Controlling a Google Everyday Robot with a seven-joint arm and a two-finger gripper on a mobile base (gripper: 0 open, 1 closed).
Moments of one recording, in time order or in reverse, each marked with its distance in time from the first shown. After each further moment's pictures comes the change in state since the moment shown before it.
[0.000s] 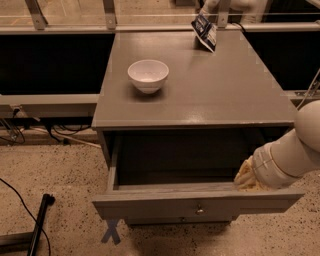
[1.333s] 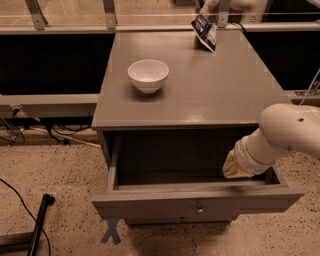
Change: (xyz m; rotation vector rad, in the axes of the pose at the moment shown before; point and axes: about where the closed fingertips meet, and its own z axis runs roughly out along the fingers) arm 0.032 -0.057 0.058 0.036 0.086 0.034
